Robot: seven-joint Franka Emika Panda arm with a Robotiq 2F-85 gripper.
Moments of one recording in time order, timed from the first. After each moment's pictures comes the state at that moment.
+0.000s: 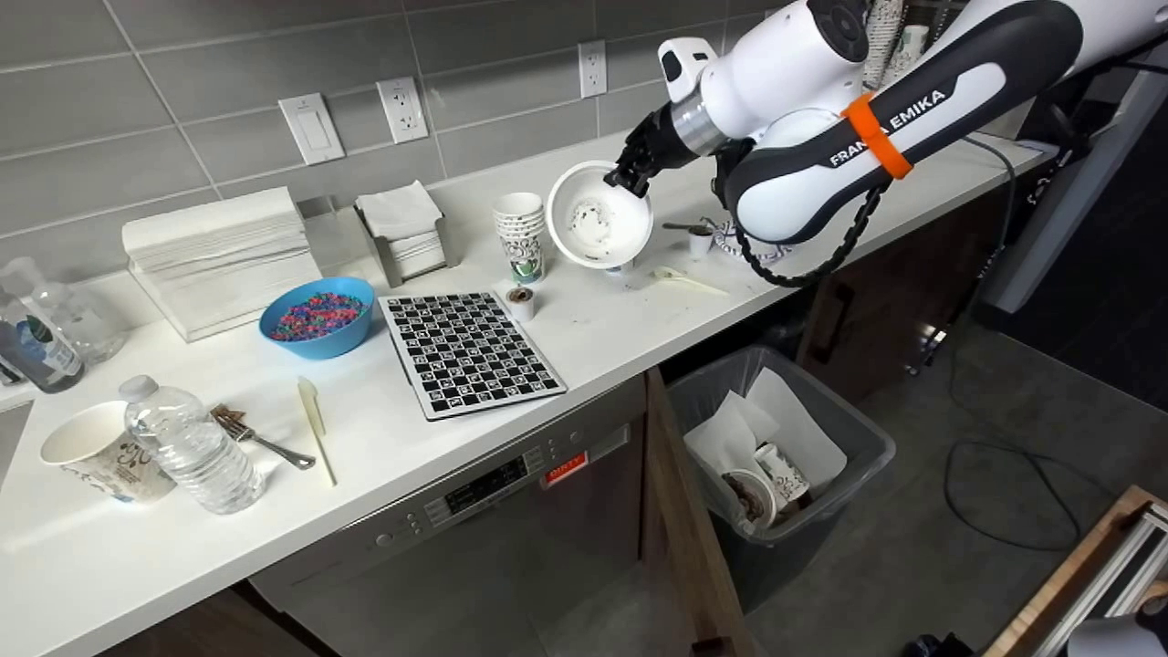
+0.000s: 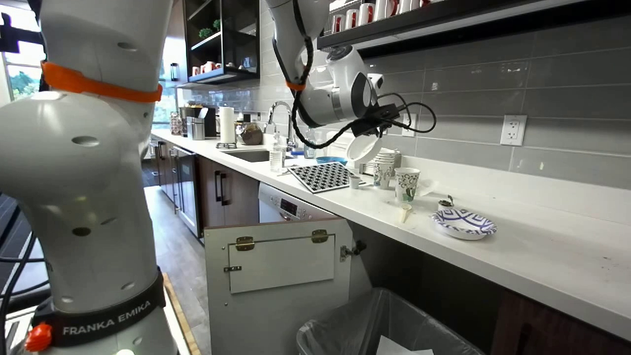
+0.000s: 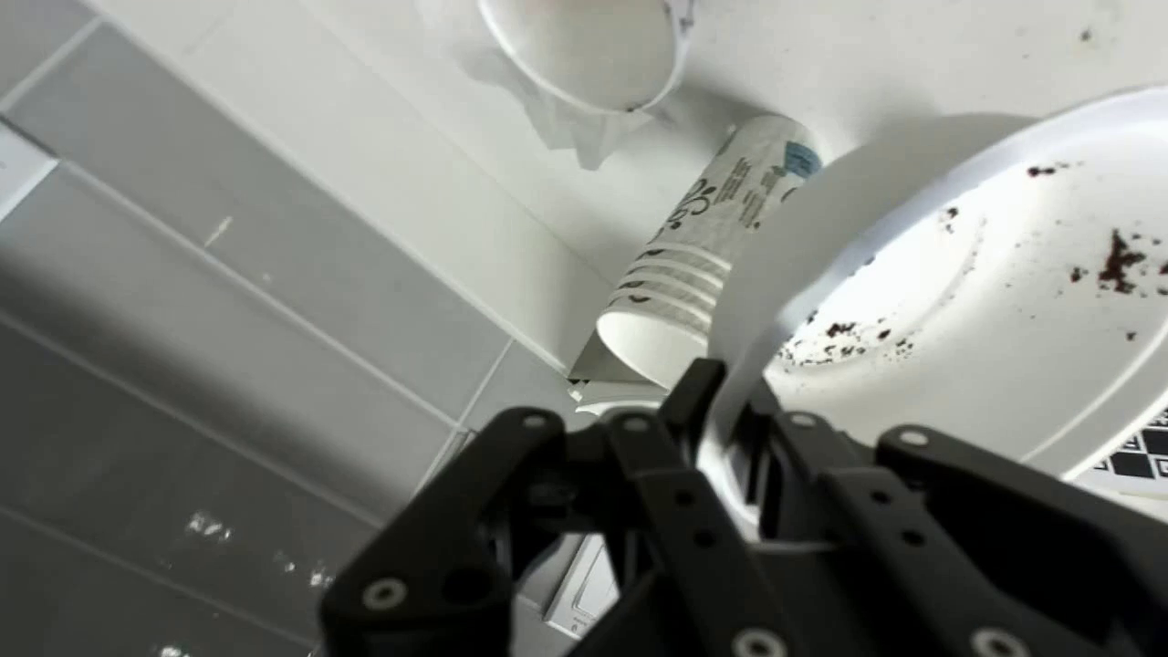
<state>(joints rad) -0.22 0.24 0.35 -2.11 -0.40 3.27 -0.39</state>
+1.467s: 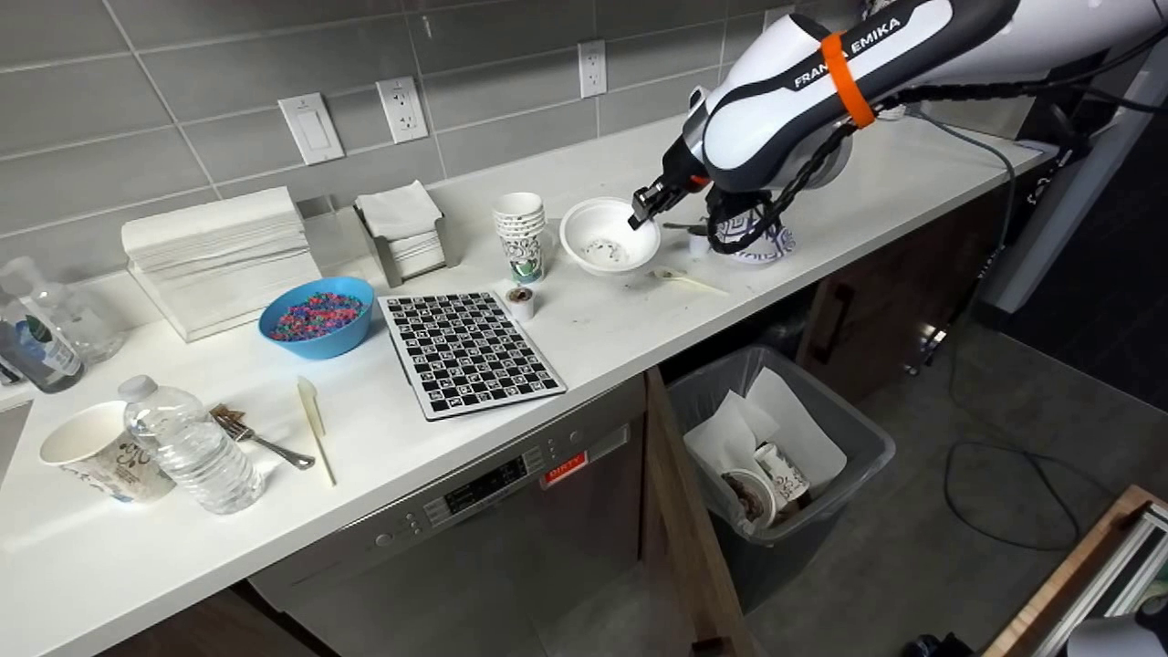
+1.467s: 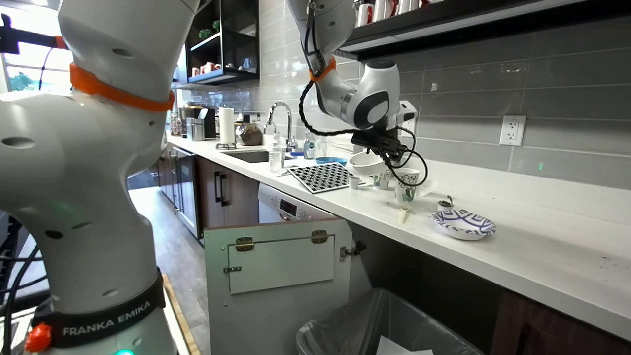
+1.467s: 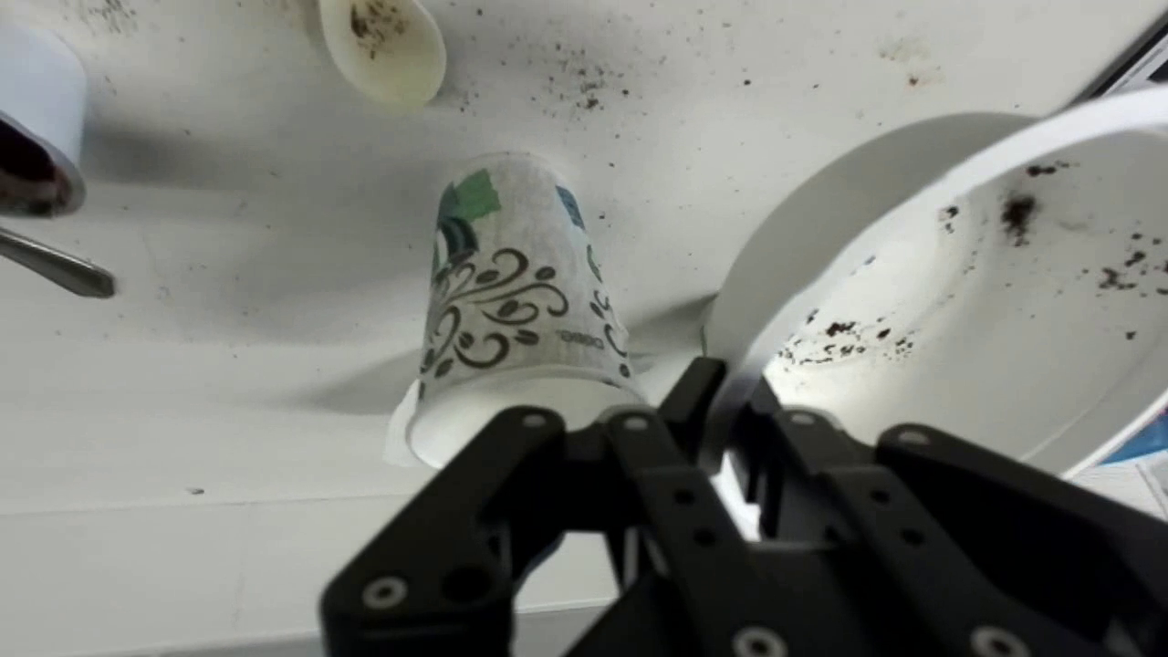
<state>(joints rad) -0.53 0.39 0.67 -2.00 0.07 2.94 -0.29</state>
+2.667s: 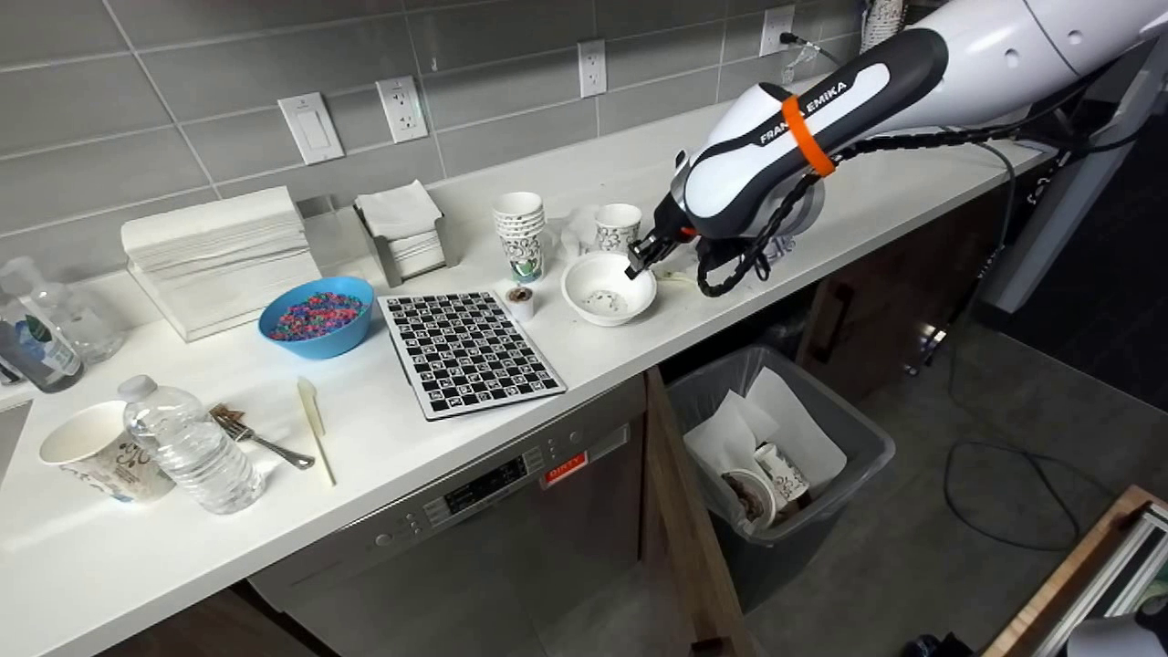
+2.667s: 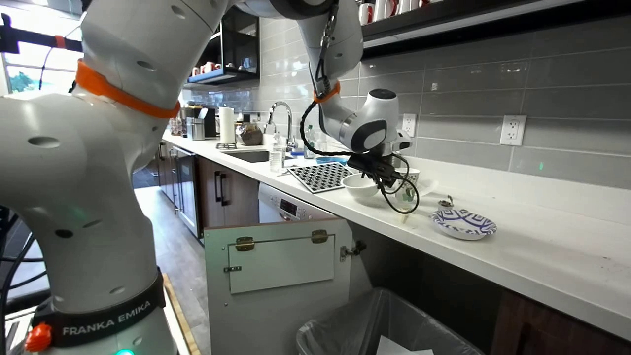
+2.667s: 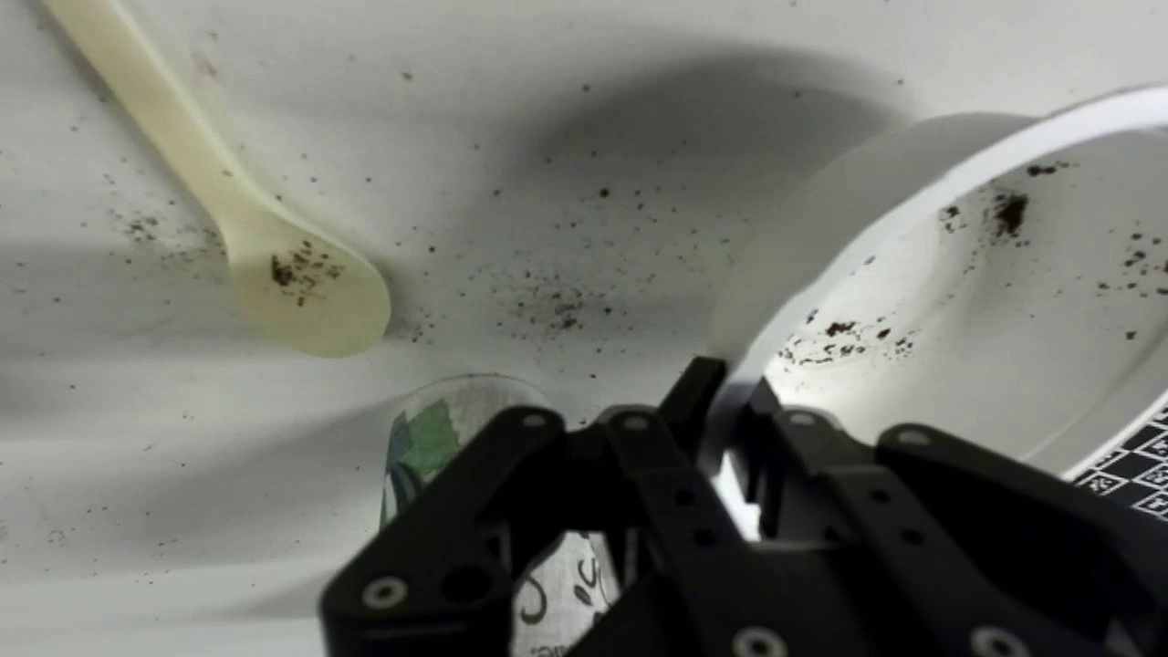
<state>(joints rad) -0.41 0.52 0.56 -1.98 0.11 2.94 -0.34</state>
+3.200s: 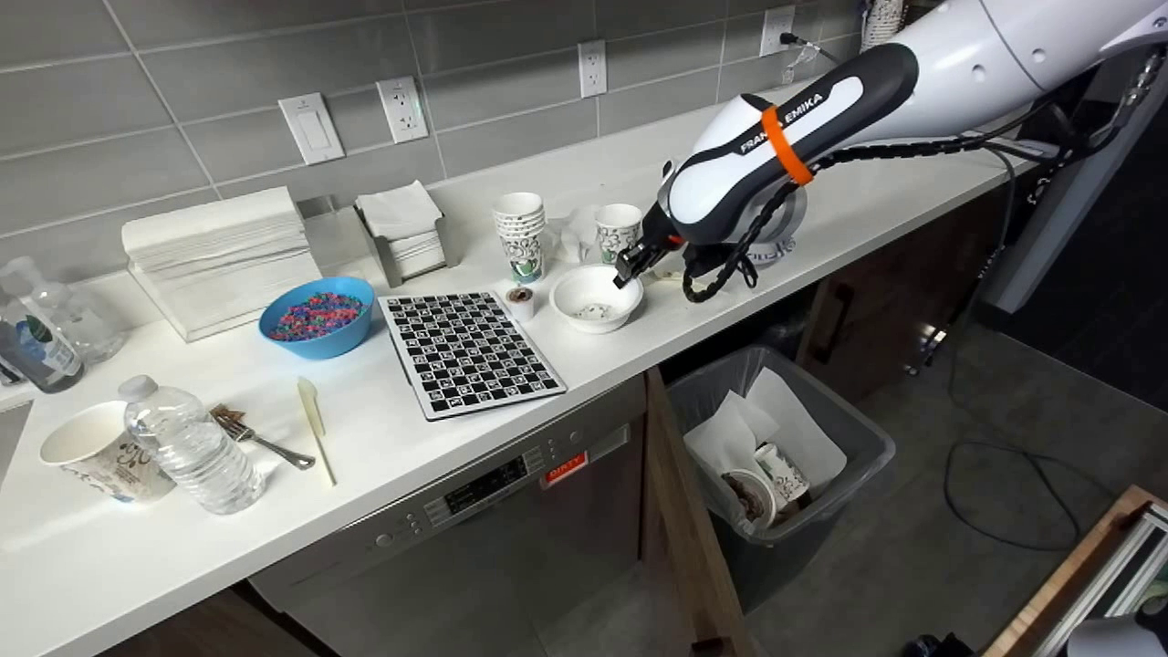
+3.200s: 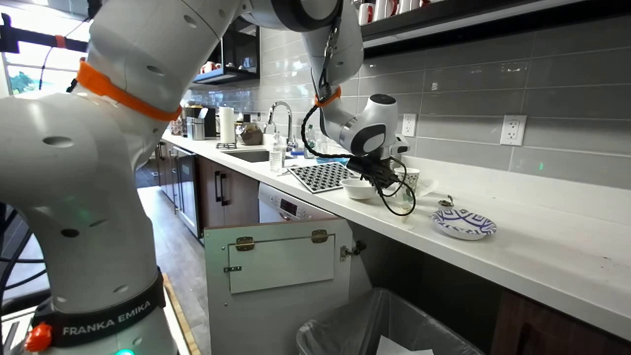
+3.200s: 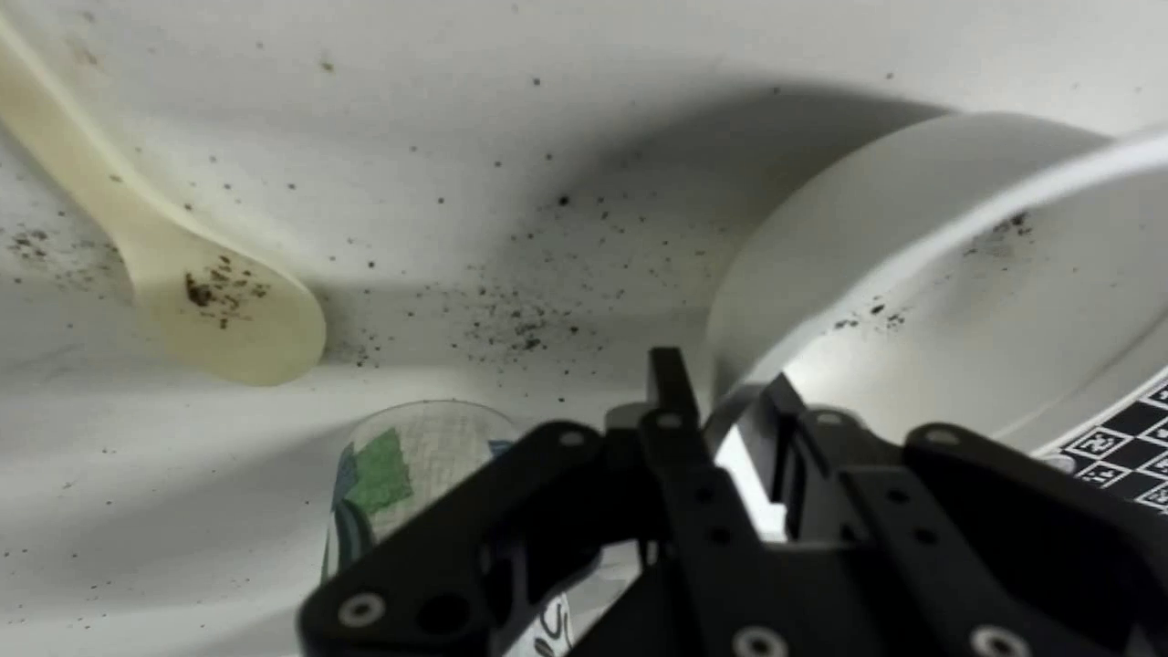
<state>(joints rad) -0.34 0.56 0.51 -1.92 0.13 2.91 -0.34</state>
